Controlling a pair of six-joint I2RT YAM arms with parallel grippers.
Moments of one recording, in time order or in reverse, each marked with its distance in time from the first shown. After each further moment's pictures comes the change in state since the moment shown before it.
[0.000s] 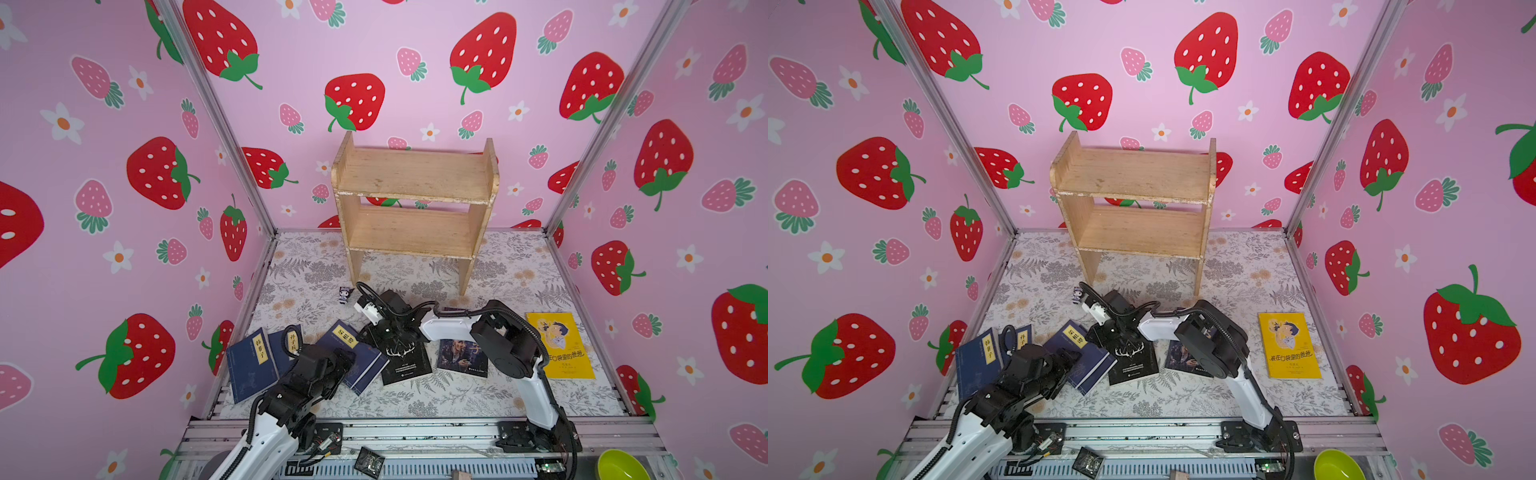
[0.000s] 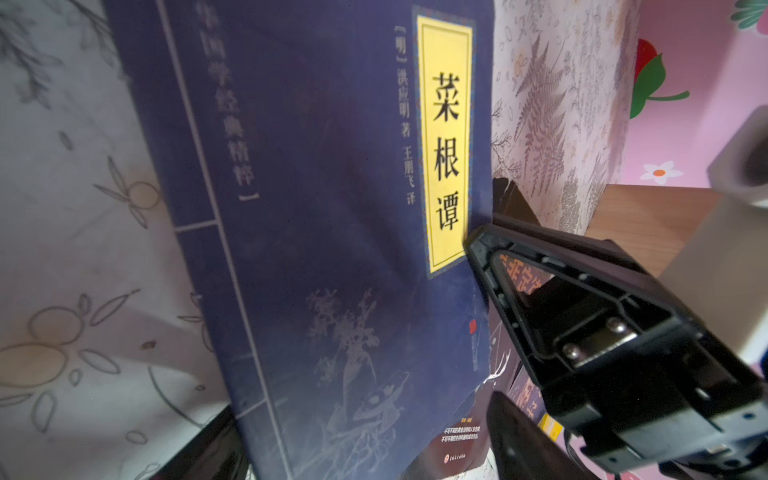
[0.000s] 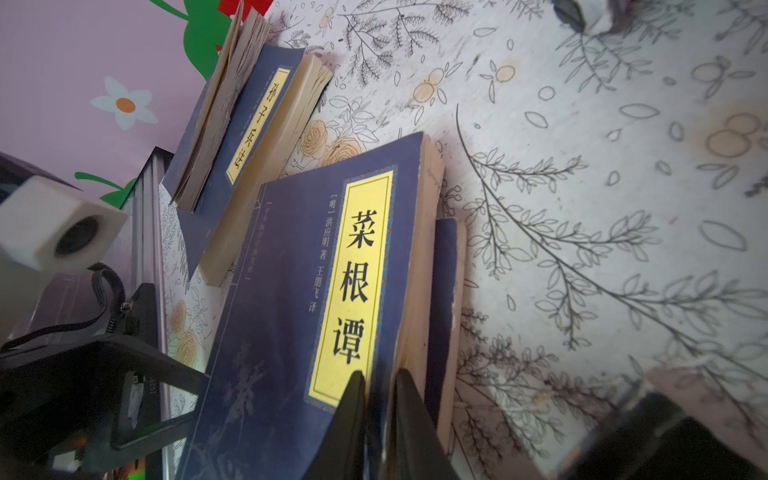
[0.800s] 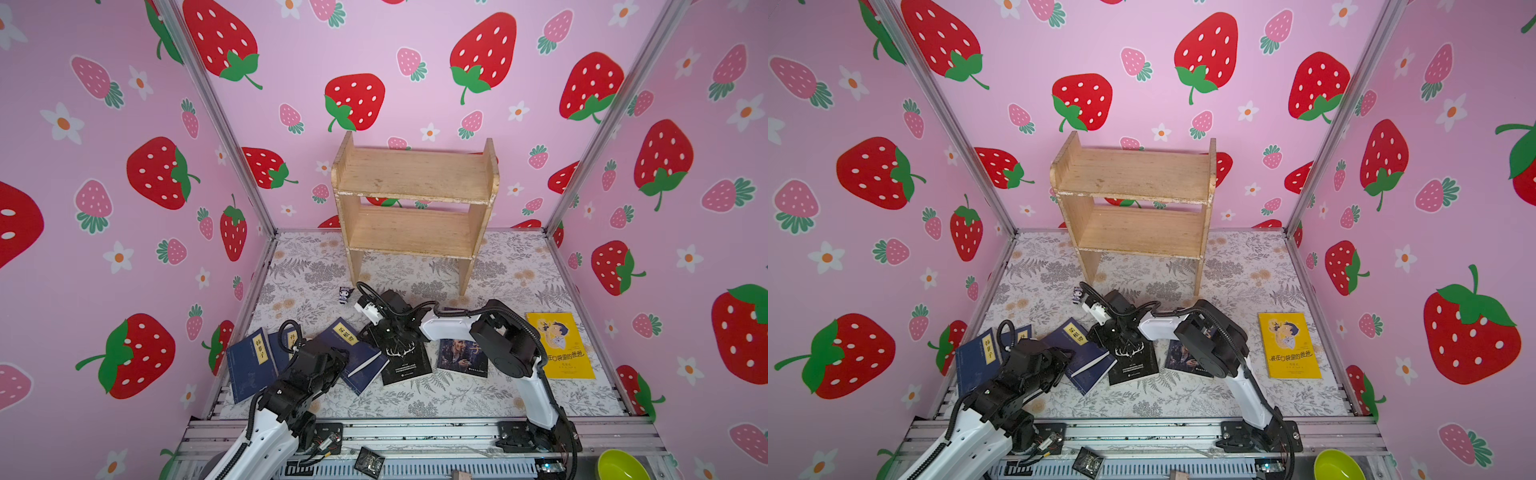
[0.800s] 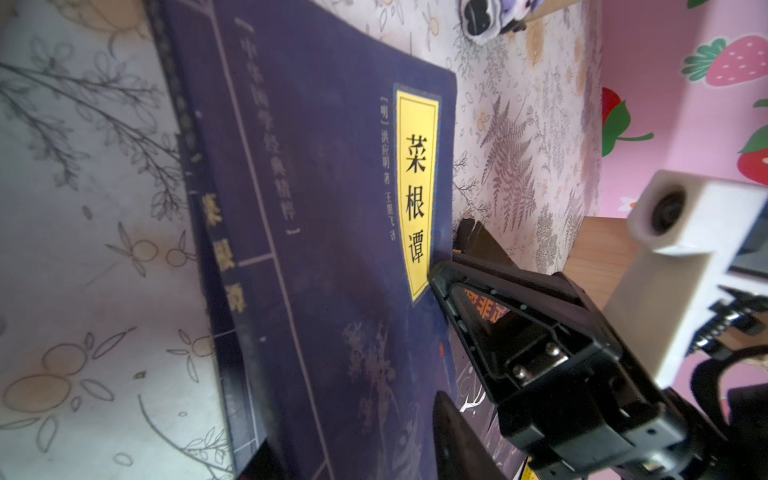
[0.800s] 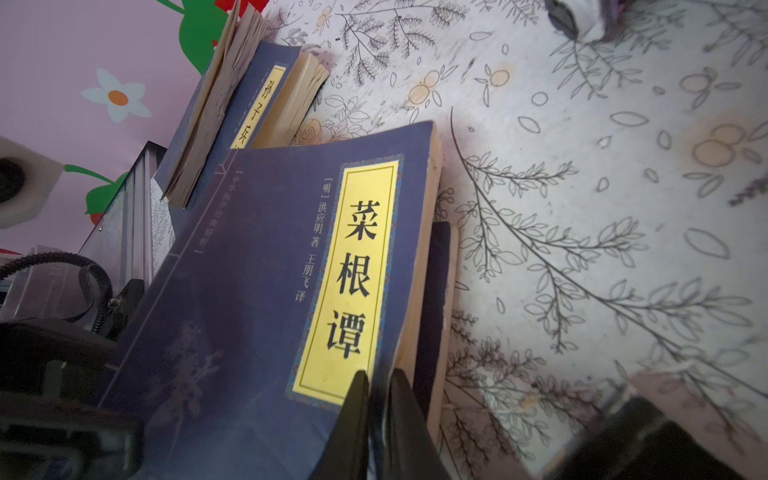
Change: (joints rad) left arm 0.001 0.044 0.040 0.039 -0.084 -0.002; right arm -0.005 0.005 0.000 0.003 0.003 -0.027
